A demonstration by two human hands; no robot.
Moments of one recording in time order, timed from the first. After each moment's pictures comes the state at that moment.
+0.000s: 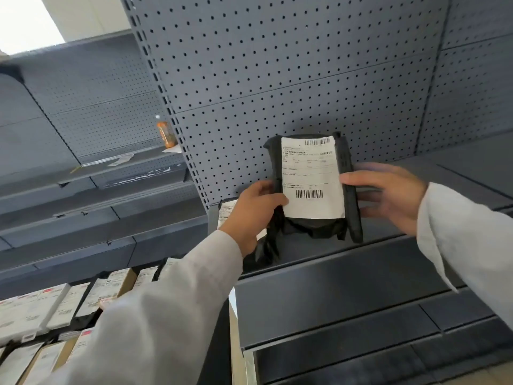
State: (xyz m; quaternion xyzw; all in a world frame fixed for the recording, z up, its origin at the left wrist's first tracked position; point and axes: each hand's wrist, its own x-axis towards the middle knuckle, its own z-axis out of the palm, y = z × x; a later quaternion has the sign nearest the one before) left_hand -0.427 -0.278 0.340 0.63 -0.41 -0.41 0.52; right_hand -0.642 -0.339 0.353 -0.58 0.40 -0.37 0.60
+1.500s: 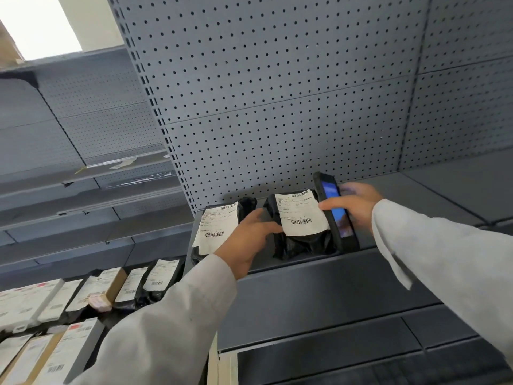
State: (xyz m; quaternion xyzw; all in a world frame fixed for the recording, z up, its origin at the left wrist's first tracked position) left_hand -0.469 -0.278 0.304 0.64 -0.37 -0.45 0.50; right_hand -0.664 -0.402 0.318 -0.61 0.46 -0.34 0.55
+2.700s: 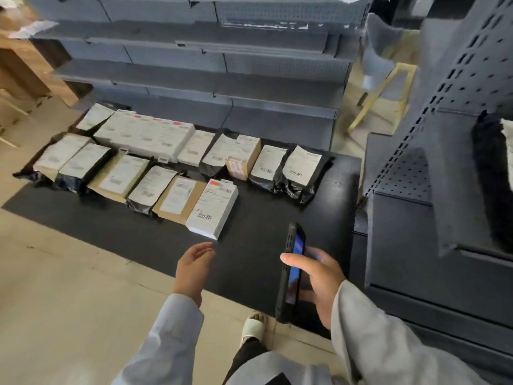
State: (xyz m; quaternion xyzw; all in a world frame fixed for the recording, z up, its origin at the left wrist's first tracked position) left_hand -0.097 0.059 0.072 0.79 0.08 -0.26 0.55; right_hand -0.261 -0.103 0.142 -0.44 0.47 -0.05 0.76
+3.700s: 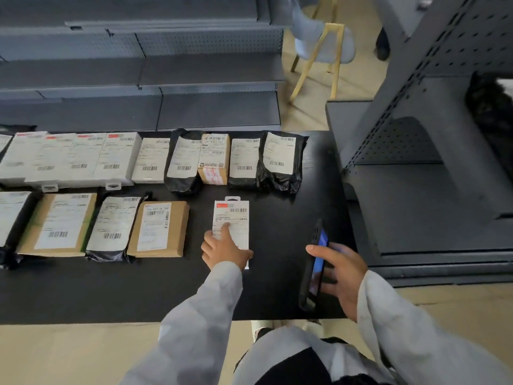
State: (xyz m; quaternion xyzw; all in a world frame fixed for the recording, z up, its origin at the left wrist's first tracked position) left_hand 0.000 -0.030 -0.019 0.93 -0.21 -0.29 0.09; right_hand -0.207 -0.089 0.109 -0.33 0.61 -0.15 0.71
